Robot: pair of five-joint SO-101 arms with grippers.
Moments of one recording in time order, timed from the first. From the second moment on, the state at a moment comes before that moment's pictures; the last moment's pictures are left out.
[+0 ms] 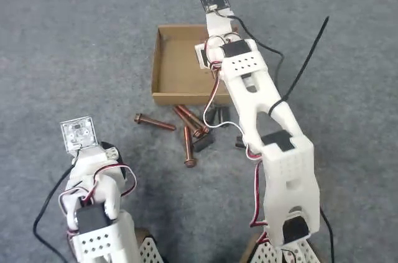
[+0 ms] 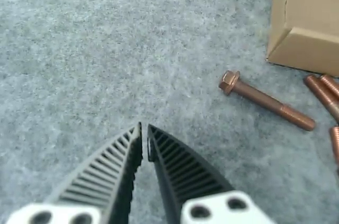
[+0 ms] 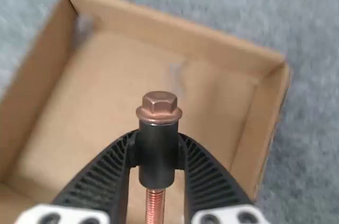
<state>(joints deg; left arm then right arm) -22.0 -103.3 97.1 62.7 4.7 -23.1 38.3 -29.2 51.8 -0.4</state>
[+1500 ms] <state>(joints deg) -22.0 -103.3 97.1 62.7 4.7 -22.3 30.1 -33.5 80.4 2.8</state>
